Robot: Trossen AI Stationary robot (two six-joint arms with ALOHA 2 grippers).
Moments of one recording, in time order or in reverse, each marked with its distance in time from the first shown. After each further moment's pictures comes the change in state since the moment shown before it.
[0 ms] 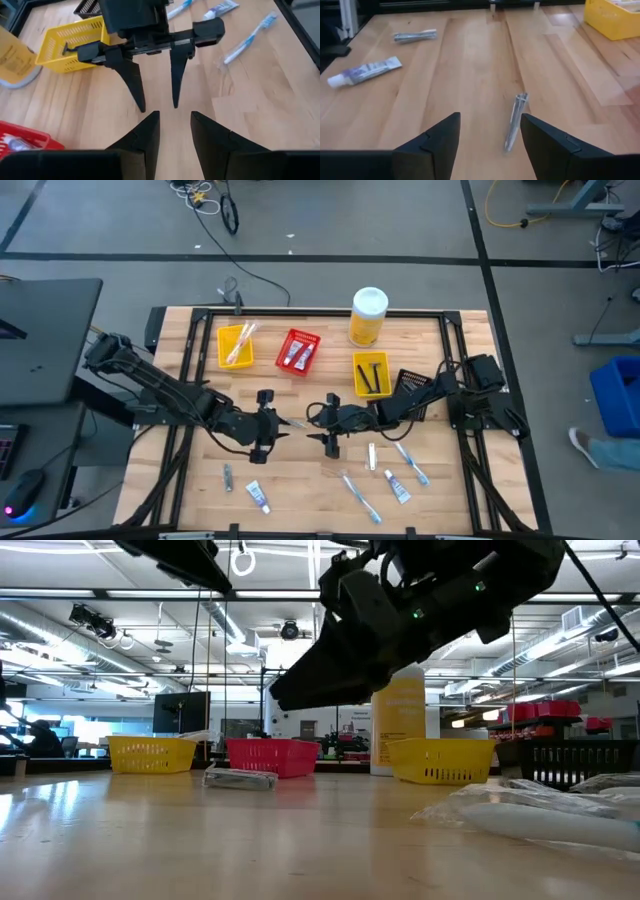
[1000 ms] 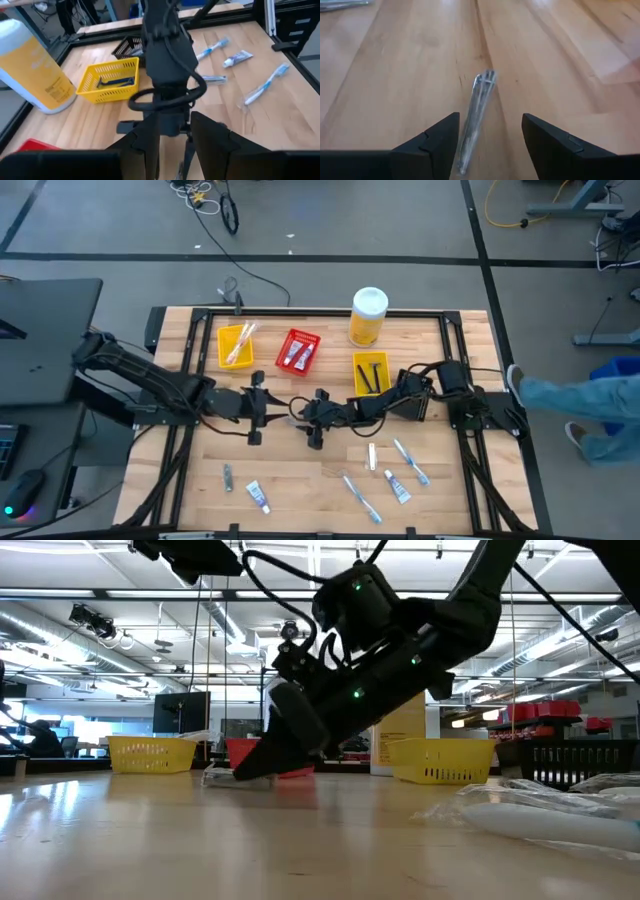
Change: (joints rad) left arm 0.098 -0.209 -0.168 0.240 -0.006 0.119; right arm -0.080 0.261 0.158 0.014 0.015 -0.002
